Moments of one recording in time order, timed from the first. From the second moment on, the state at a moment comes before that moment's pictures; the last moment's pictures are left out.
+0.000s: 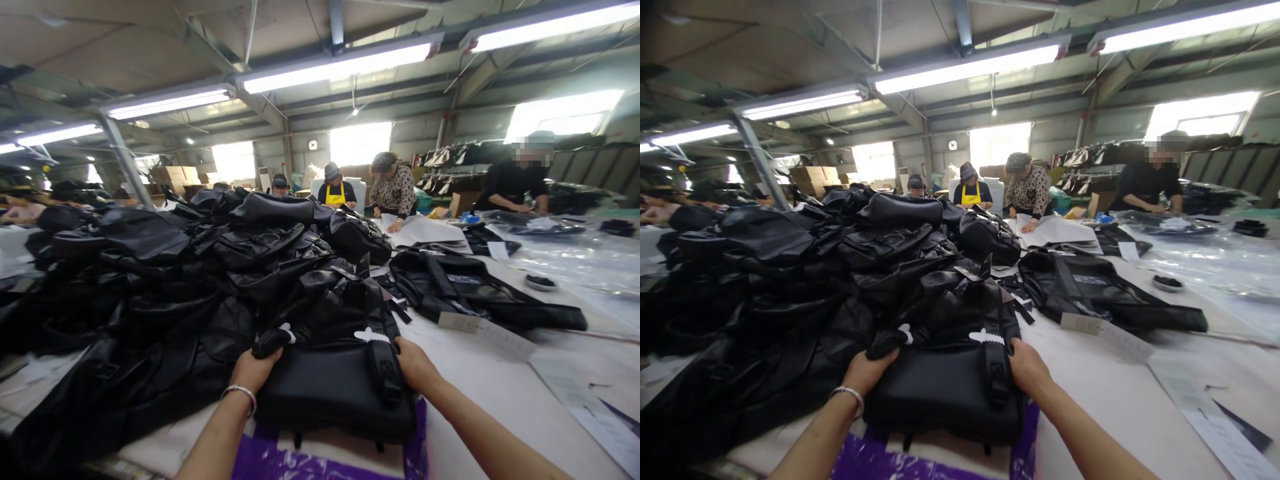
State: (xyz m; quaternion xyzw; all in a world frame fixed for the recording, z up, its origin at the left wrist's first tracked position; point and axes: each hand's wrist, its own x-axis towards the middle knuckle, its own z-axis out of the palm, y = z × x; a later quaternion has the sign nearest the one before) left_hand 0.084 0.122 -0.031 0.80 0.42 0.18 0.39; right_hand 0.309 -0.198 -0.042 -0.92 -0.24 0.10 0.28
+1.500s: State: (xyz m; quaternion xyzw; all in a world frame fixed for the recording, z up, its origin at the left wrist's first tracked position) left_hand 0.134 0.094 0.120 0.93 0.33 0.05 0.17; right_hand 0.299 -0.212 -0.055 -0.91 -0.29 0.10 0.28
